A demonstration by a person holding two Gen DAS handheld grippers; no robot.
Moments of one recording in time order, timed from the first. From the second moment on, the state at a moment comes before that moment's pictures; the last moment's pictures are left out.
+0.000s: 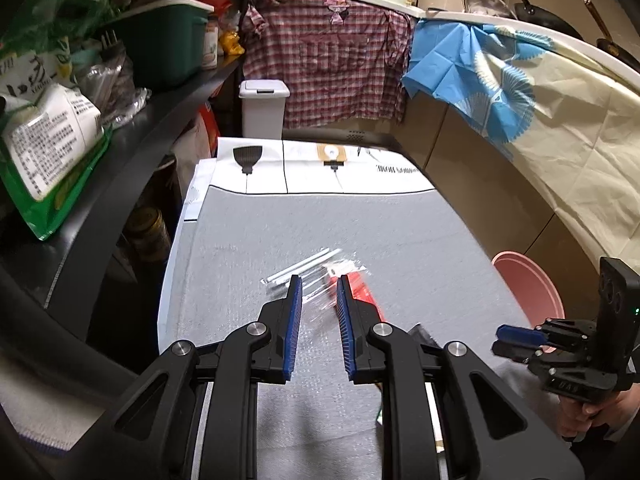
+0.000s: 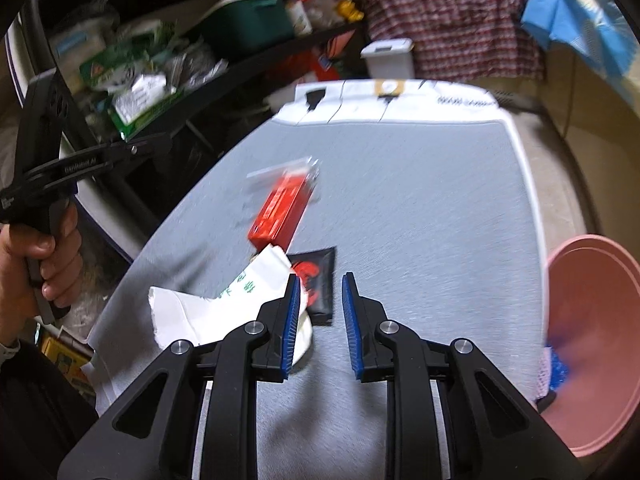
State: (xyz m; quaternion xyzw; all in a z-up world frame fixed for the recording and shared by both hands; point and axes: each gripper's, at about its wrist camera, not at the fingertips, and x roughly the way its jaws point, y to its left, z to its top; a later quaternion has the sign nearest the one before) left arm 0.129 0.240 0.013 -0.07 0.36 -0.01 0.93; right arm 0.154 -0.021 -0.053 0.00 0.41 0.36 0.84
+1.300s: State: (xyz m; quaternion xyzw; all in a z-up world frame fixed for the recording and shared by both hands) left arm 0.185 0.214 -0.076 0.03 0.46 -0.03 0.89; right arm 0.166 0.016 -0.088 -0.04 0.46 0.41 0.79
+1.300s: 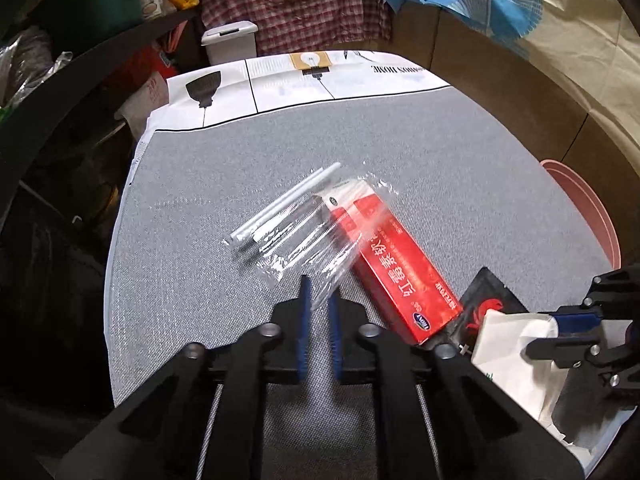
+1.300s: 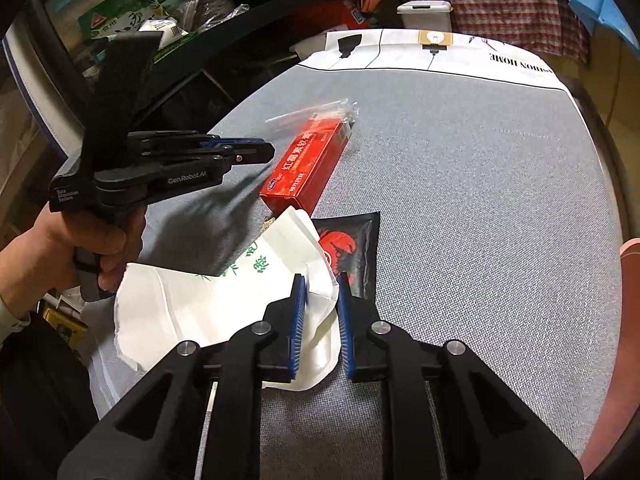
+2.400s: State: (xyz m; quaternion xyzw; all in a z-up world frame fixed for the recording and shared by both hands) left arm 0.146 0.200 -0.017 0.01 0.39 -0.03 0.92; right arm 0.158 -0.048 -0.030 0.02 0.38 0.36 0.85
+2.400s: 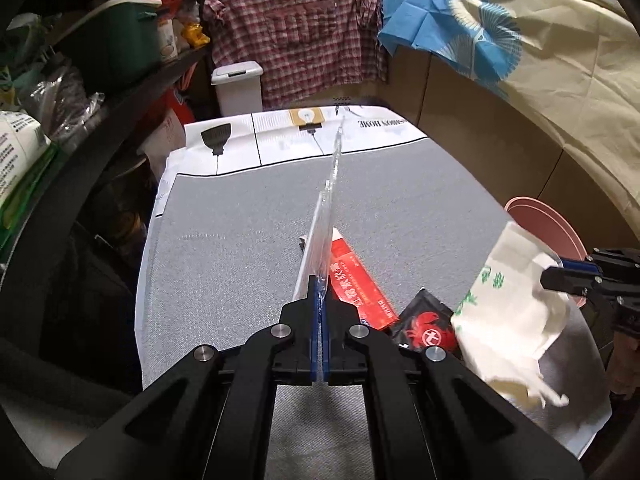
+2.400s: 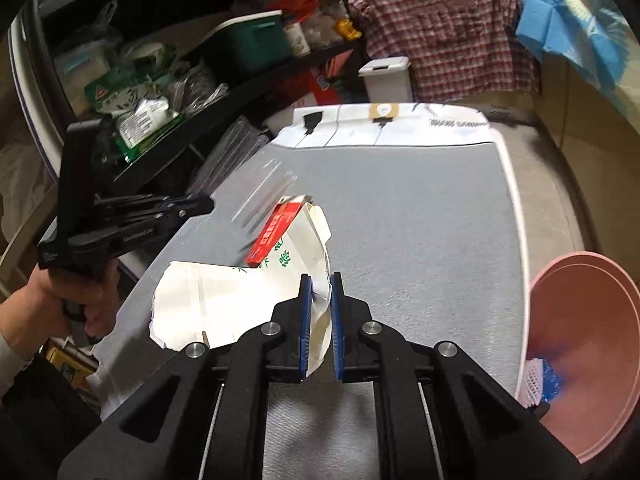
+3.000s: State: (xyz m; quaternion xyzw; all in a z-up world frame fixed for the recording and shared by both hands) left arm 0.117 0.164 0.019 0.02 0.36 -0.06 0.93; right arm 0.154 -0.106 0.016 0.05 0.33 0.29 0.90
